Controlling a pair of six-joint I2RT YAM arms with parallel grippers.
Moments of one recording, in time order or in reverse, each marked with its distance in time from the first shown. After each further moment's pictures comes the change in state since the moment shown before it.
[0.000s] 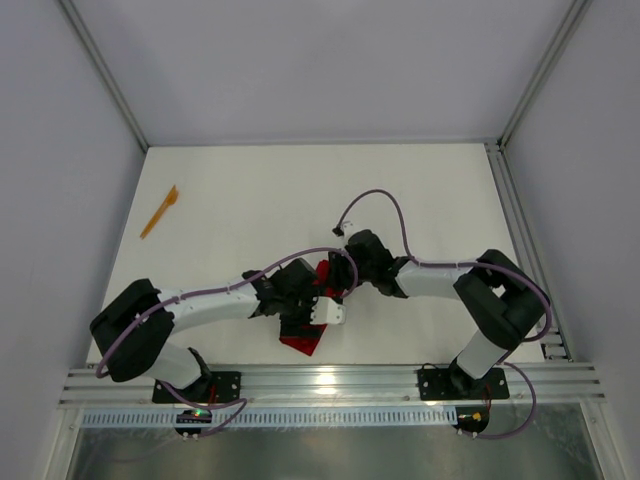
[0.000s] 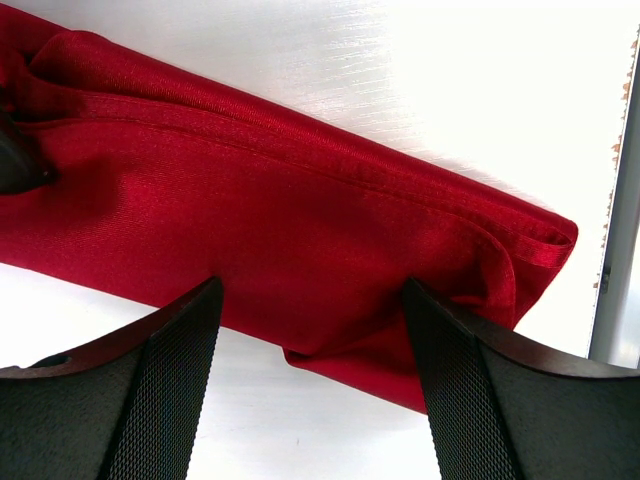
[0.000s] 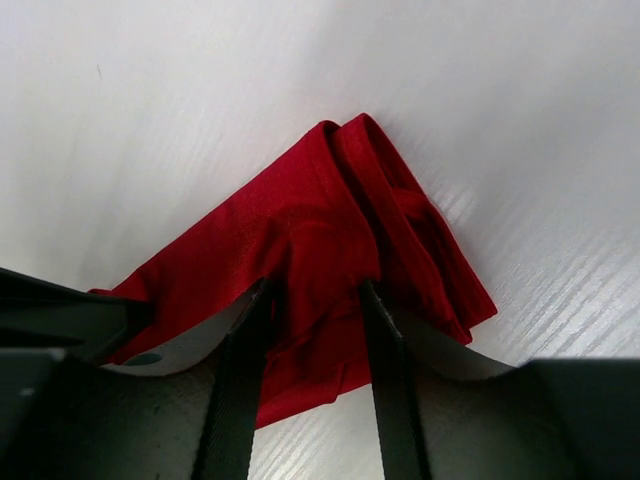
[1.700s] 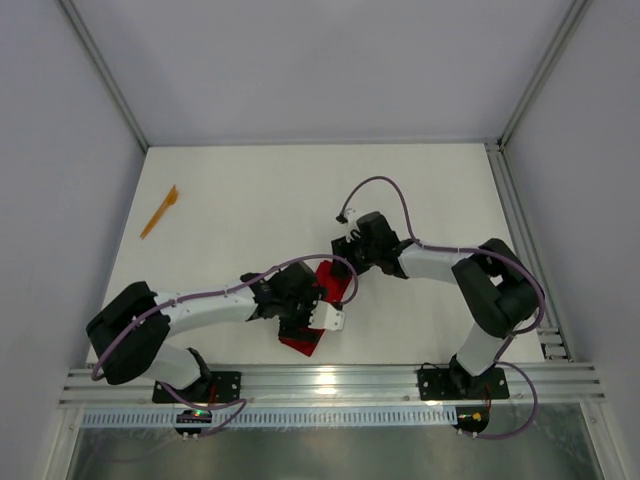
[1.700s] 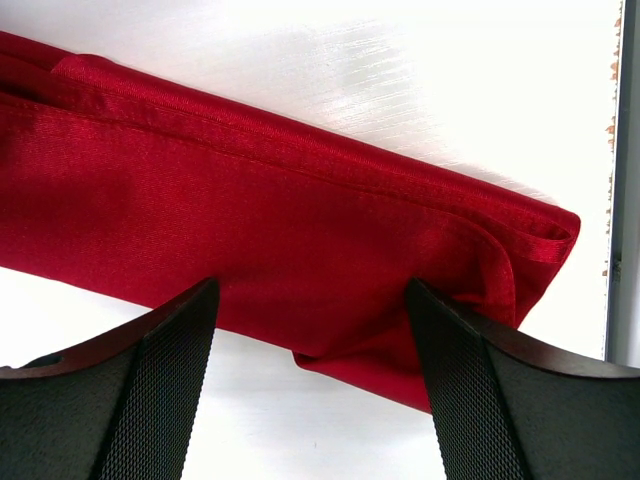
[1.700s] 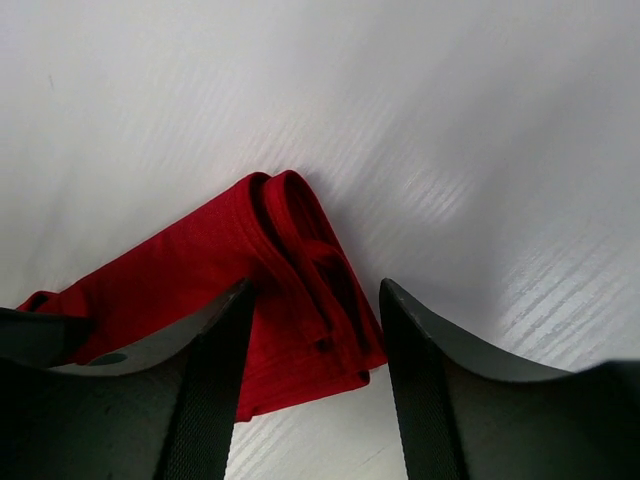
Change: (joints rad) left arm -0.014 -0.026 -0.023 0.016 0.003 0.082; right arm -0.130 0.059 0.104 -0.102 -0.118 -0.167
